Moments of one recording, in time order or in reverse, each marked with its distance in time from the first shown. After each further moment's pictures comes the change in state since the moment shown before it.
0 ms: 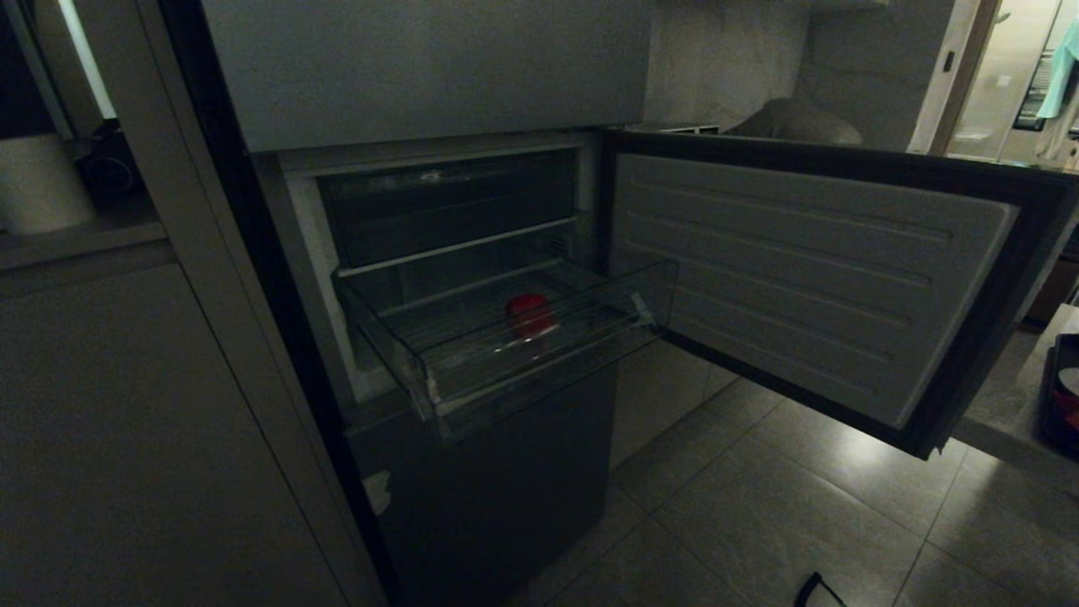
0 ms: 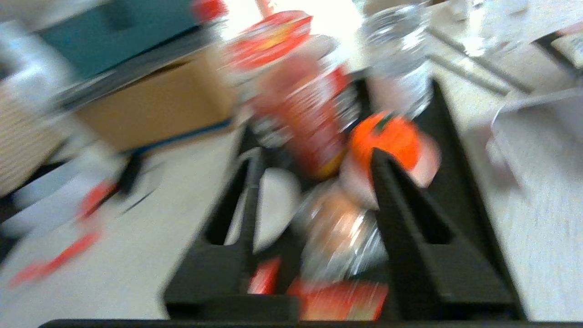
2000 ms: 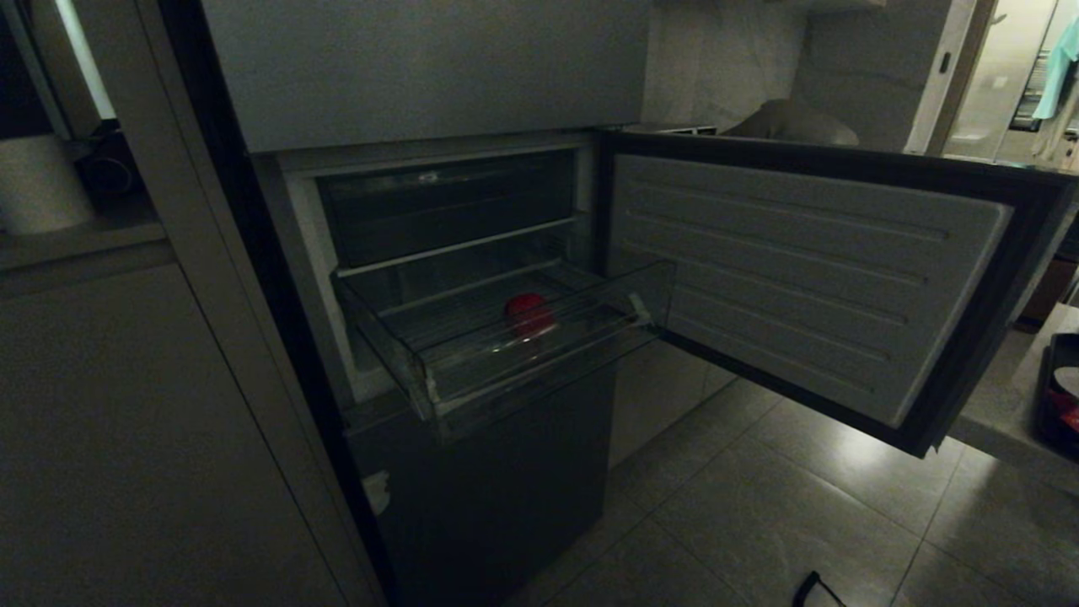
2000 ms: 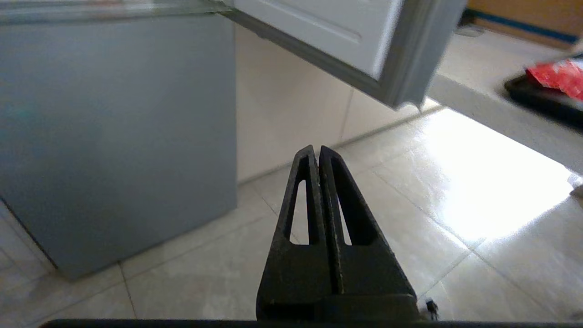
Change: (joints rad) left arm 0.000 0.000 0.000 0.000 0.000 -0.008; right arm 1.068 -1.773 1.145 0.502 -0.292 -0.372
